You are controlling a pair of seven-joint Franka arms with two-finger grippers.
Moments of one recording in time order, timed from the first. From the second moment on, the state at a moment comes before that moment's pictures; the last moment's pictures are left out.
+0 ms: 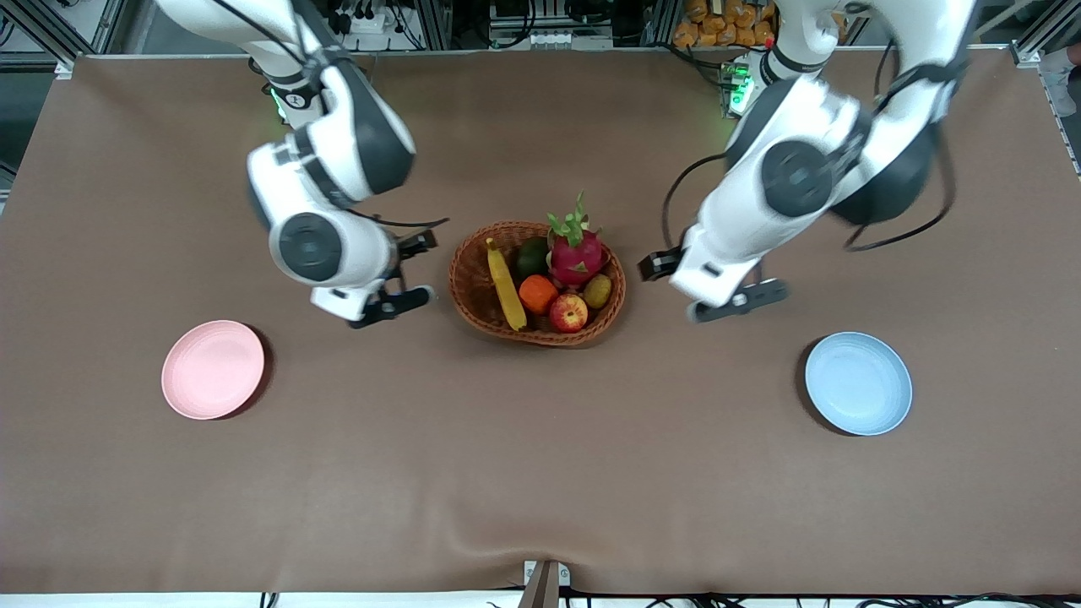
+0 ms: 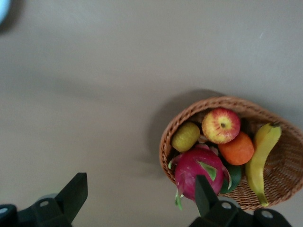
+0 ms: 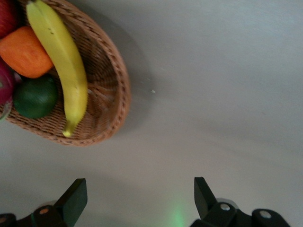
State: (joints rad) left arm -0.24 0.38 -0.33 -1.55 -0.06 1.75 -0.81; right arm 0.54 0.41 -0.05 -1.59 0.17 1.64 0.09
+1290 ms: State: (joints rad) left arm -0.34 0.64 -0.33 -1.53 -0.14 2.09 -0.82; right arm 0.76 0.48 -0.05 -1.85 0.26 2.11 0.34
